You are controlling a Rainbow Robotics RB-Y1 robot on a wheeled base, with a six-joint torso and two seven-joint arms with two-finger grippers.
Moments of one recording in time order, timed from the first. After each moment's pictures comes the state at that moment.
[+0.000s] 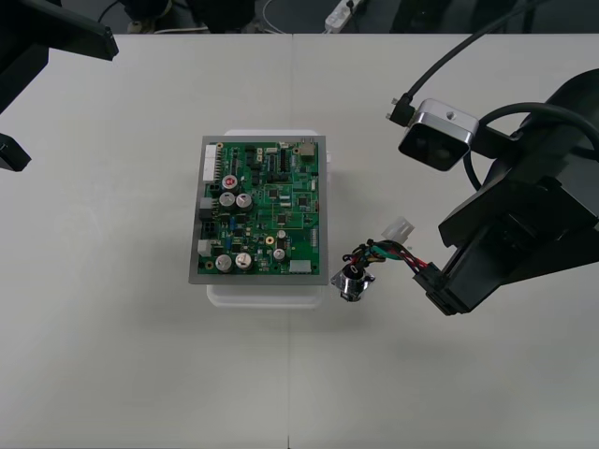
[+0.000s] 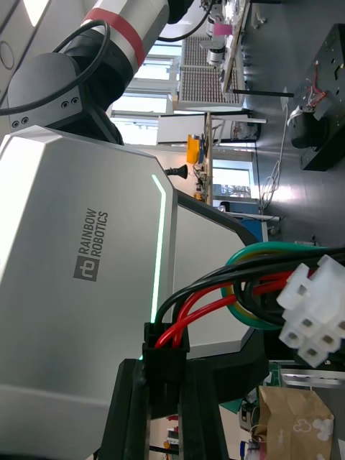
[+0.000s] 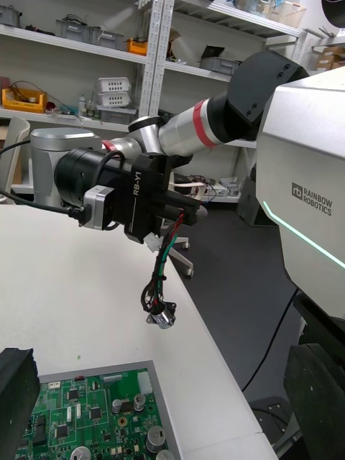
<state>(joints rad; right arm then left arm) -0.78 -1.03 0.55 -1.83 0.49 -1.57 -1.51 -0.65 1.17 -0.13 -1.65 -0.48 -1.54 0.30</state>
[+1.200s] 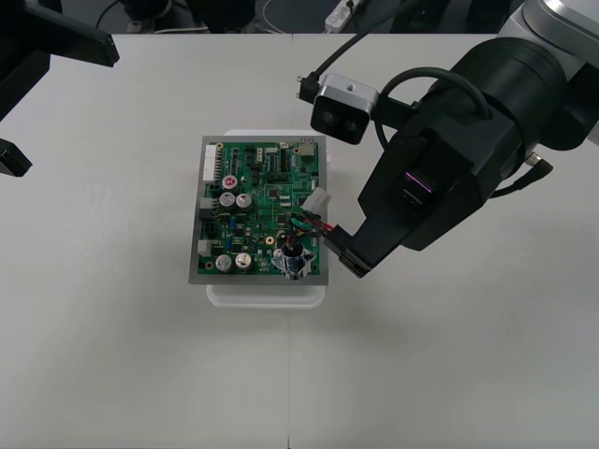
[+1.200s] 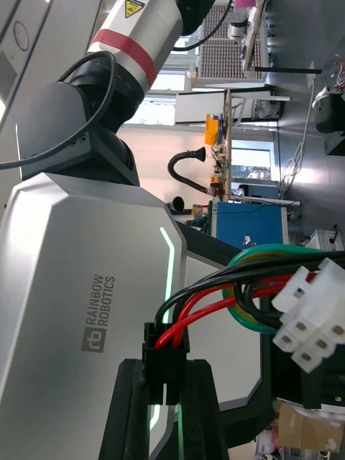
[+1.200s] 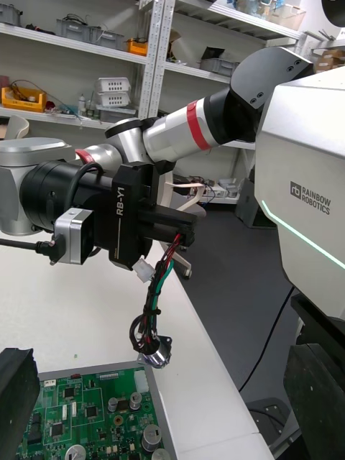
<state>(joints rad) -1.03 -0.85 0.75 -1.62 0.46 -1.57 -1.51 -0.63 1.17 -0.13 -1.66 -0.48 -1.54 0.30</state>
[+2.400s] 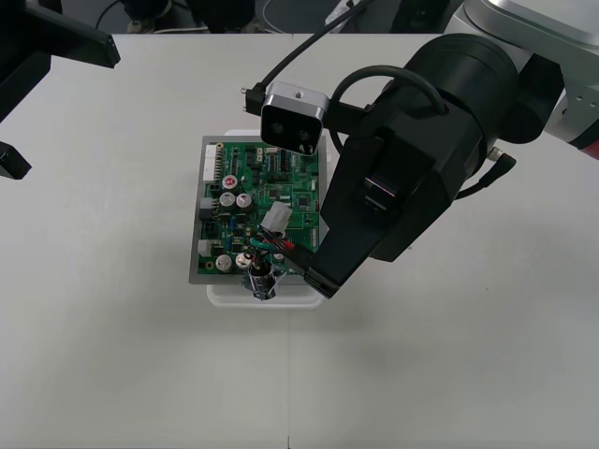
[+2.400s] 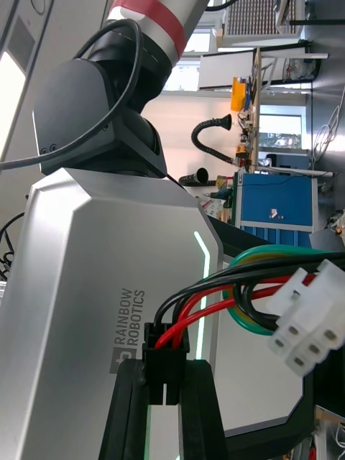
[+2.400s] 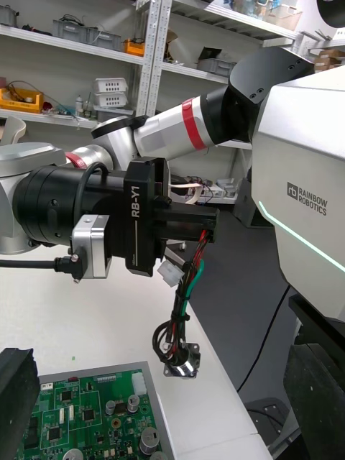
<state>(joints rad) -1.14 -0.79 0.88 -1.60 0.37 -1.57 -1.51 -0.63 1.17 -0.13 -1.67 -0.47 -1.54 0.30</state>
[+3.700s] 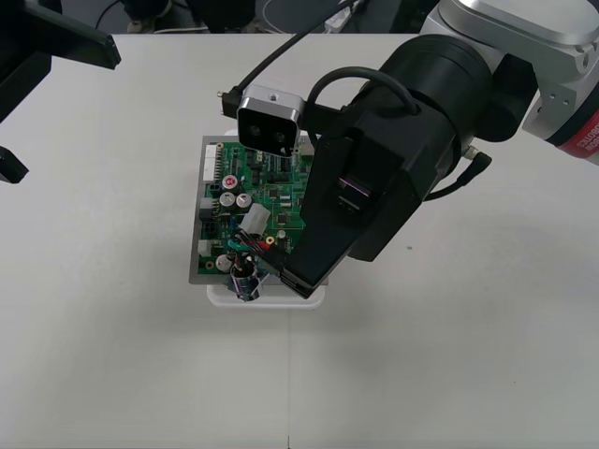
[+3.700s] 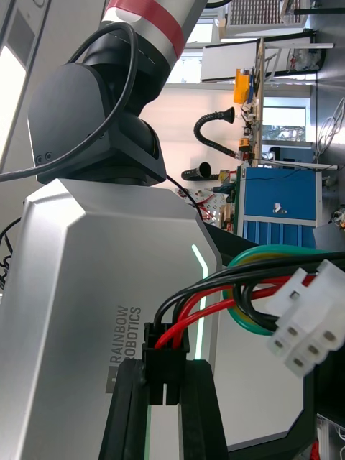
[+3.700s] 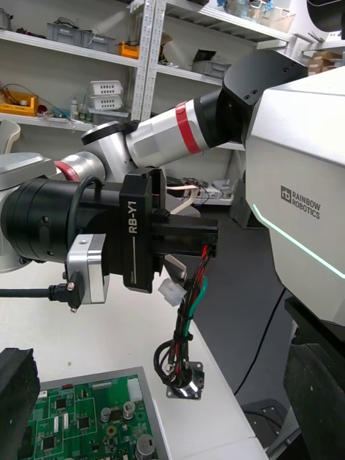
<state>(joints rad) -1.18 -0.74 0.90 -1.56 0.37 -1.57 -1.50 -0.63 1.17 -0.13 -1.68 -0.46 -1.54 0.30</state>
